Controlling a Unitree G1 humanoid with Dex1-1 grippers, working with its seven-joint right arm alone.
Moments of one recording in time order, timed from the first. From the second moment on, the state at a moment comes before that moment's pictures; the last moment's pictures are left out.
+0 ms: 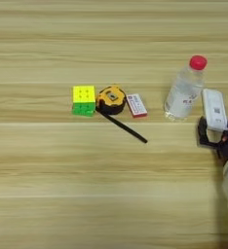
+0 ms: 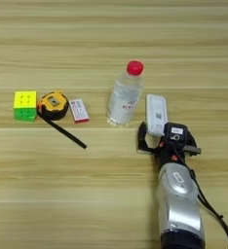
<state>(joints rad) -0.05 -0.21 -0.32 0.32 0.09 -0.05 0.06</state>
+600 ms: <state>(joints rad) -0.20 -0.28 -0.32 0.56 0.13 -0.10 0.16</state>
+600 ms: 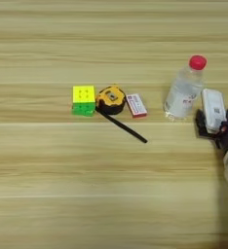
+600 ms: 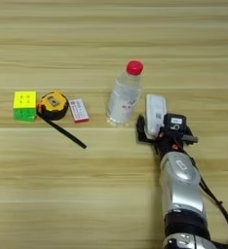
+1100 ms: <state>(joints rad) -0.22 -0.29 -0.31 0.60 0.14 -0.12 0.18</state>
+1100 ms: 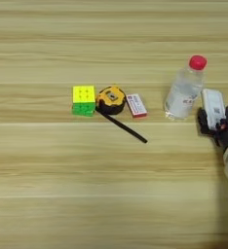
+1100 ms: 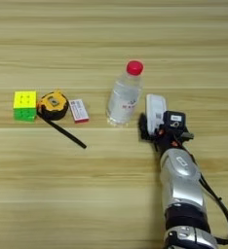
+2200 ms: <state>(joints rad) 0.15 -0.19 -0.23 0.04 0.14 0.06 0.14</state>
